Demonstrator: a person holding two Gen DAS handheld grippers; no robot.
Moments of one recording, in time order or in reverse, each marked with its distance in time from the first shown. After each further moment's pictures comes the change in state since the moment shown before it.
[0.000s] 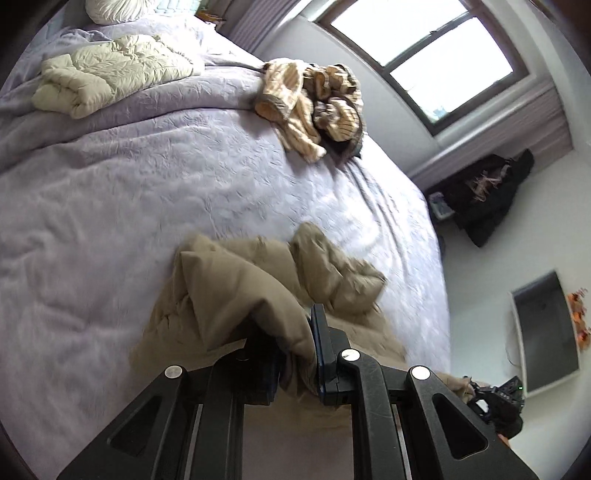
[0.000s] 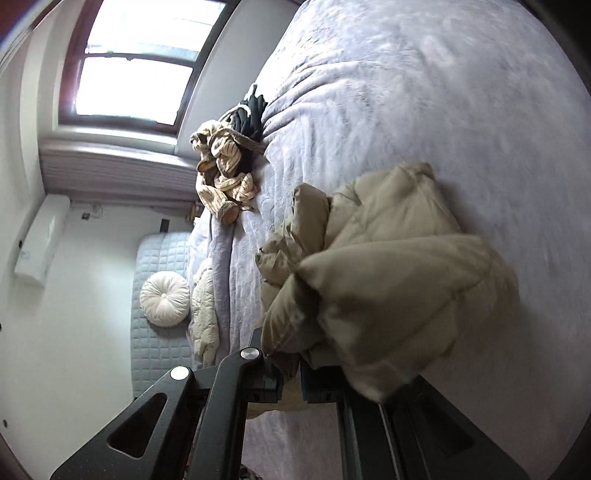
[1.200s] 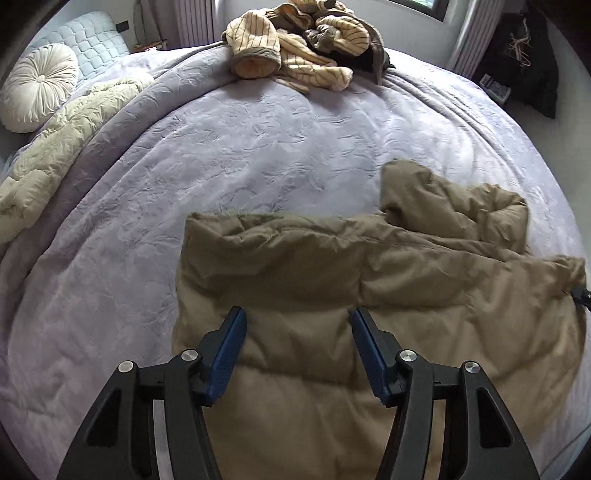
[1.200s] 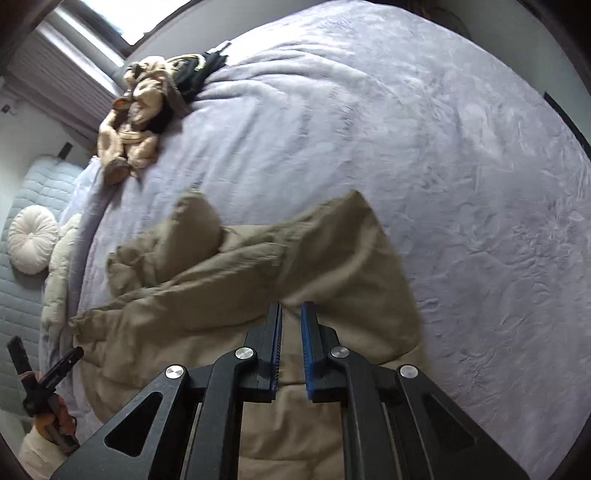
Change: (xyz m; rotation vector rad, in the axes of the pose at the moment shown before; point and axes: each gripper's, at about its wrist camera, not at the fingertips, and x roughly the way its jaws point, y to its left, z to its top) left arm 0.185 0.007 0.014 0.436 0.133 0.419; right arm 0.127 -0.020 0.079 -0.332 0.045 -0.514
